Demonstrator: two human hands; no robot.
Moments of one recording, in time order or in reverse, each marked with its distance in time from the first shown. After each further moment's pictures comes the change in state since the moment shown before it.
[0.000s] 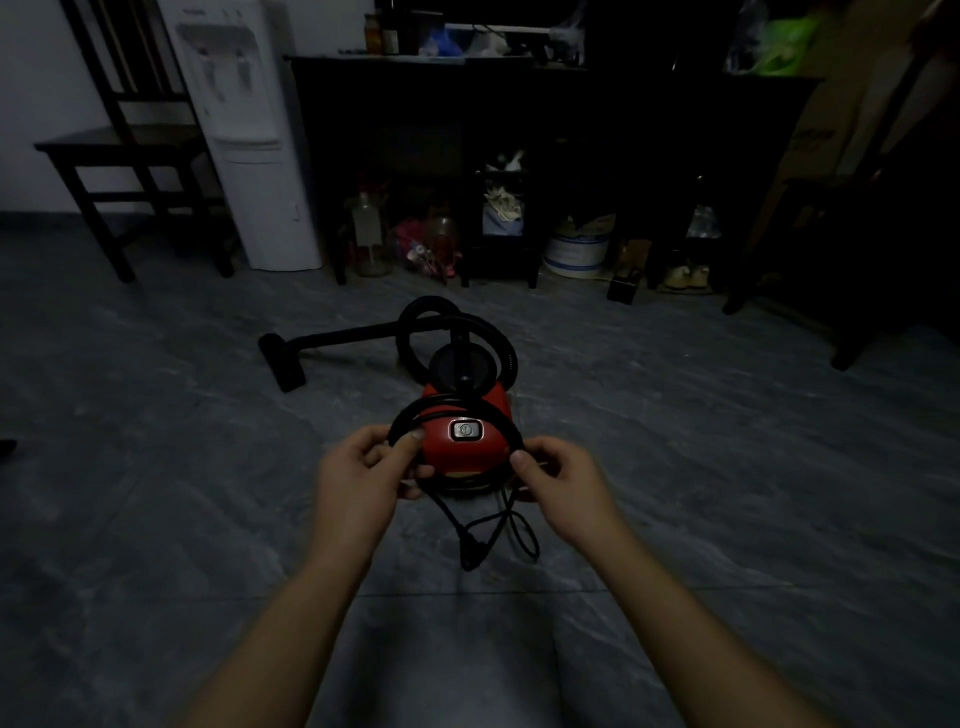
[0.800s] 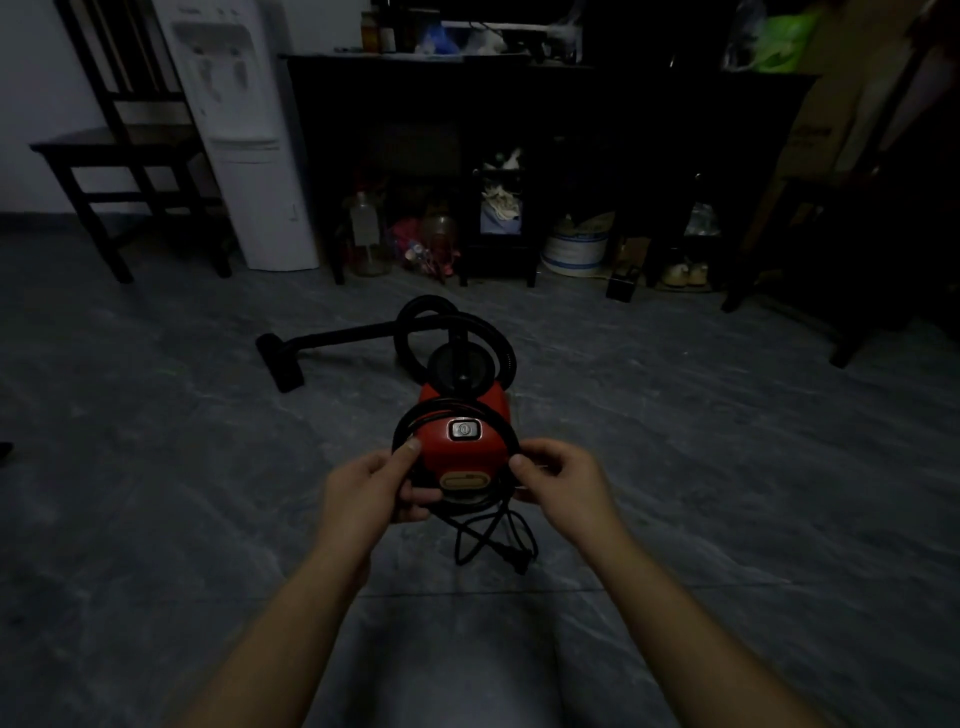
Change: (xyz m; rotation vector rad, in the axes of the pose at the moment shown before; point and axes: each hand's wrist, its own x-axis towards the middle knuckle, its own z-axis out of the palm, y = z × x) left_hand 0.001 -0.009 0.001 -0.014 -0.061 -0.237; right_hand 0.007 0.011 0.000 0.044 0.069 0.072
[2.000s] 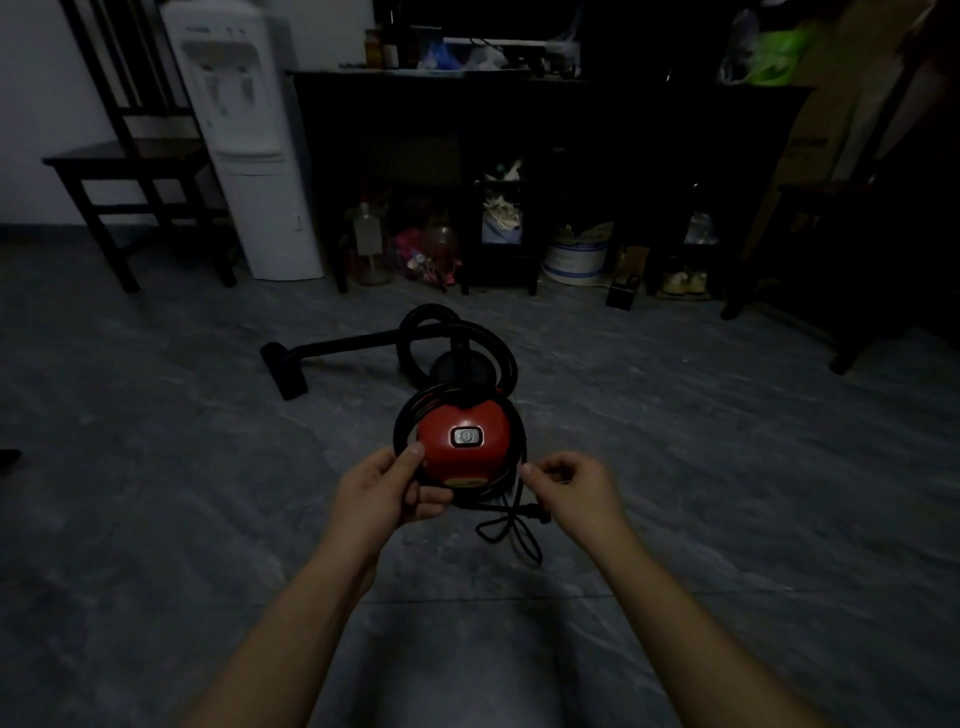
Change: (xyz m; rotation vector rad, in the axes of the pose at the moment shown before) left_hand -0.003 0.005 0.002 -0.058 -0.098 0.017; right_hand -0.002 0.003 -0.012 -0.205 0.088 0.083
